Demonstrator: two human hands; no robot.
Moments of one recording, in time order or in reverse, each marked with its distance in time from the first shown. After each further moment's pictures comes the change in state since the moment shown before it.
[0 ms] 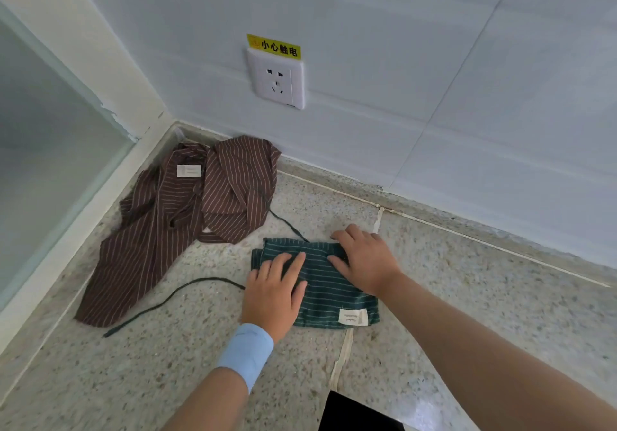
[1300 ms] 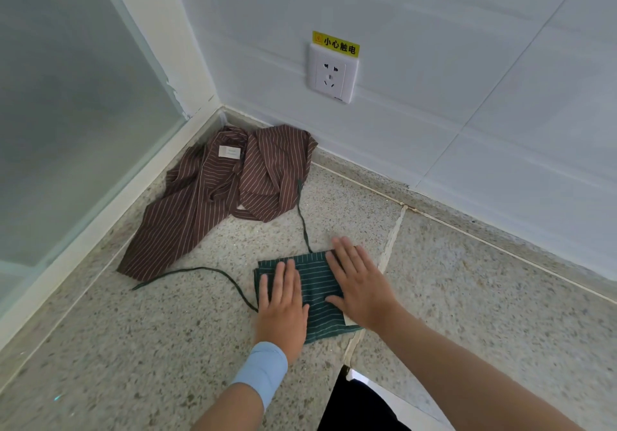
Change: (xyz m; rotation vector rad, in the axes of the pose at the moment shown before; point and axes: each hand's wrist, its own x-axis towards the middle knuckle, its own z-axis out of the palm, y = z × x) left_hand -0.084 0.004 0.011 0.074 -0.291 -0.165; right_hand -0.050 -0.066 0.028 -0.296 -0.151 -0.211
